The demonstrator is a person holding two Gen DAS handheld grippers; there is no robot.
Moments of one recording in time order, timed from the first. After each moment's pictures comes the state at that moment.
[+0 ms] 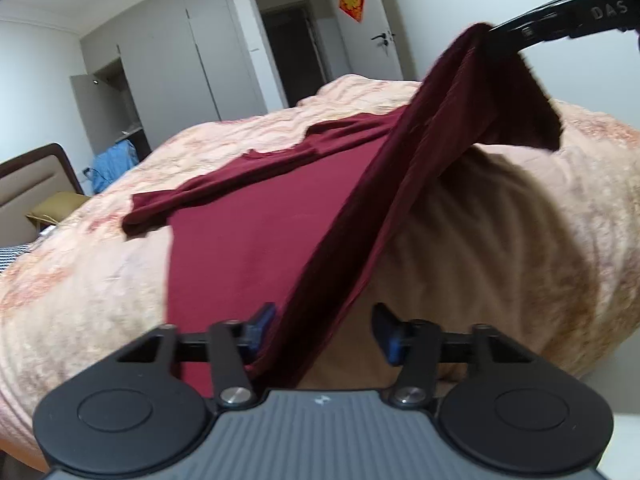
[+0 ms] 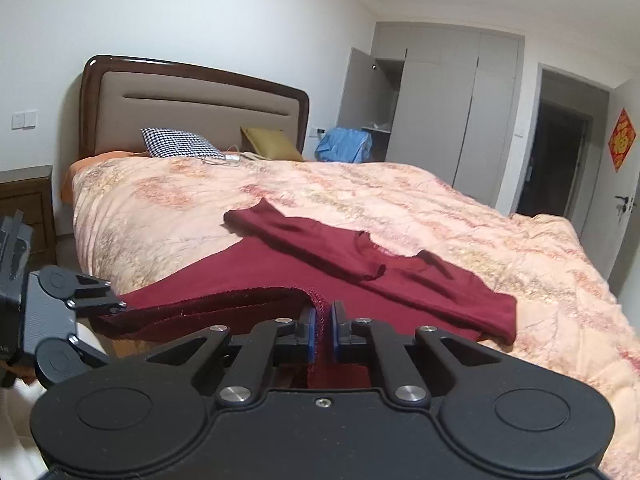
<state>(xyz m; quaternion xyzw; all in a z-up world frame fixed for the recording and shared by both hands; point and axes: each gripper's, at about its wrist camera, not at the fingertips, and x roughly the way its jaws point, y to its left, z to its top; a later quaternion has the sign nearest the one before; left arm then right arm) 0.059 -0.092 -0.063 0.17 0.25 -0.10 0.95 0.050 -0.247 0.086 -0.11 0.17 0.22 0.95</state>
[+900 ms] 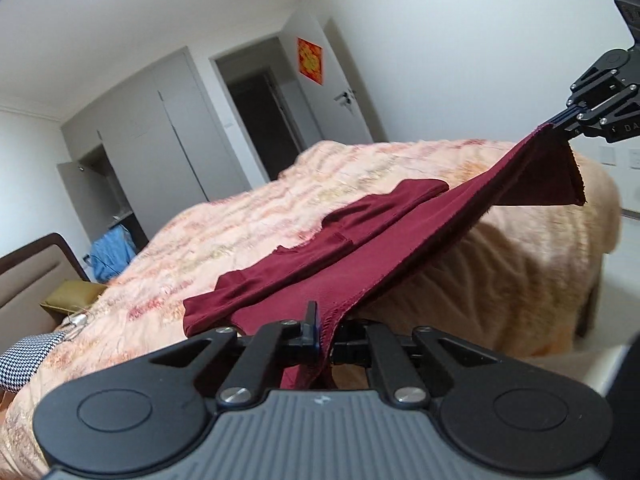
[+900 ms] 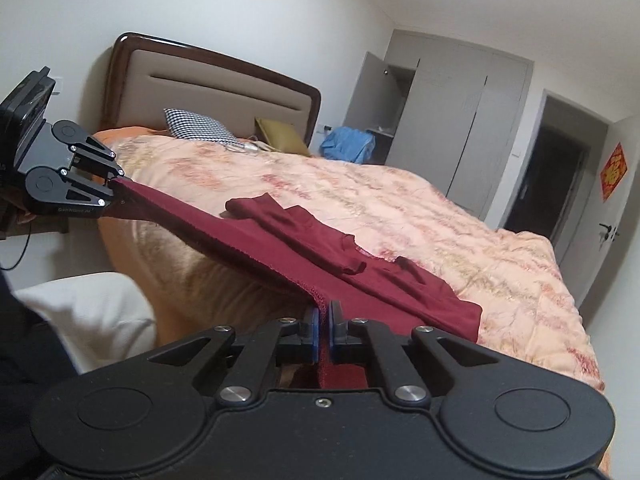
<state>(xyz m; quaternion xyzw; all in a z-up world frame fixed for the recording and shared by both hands) -0.063 -0.048 0.054 0.24 0.17 -0.16 0.94 -0.099 -0.263 0.120 -0.17 0.17 0.22 0.95</state>
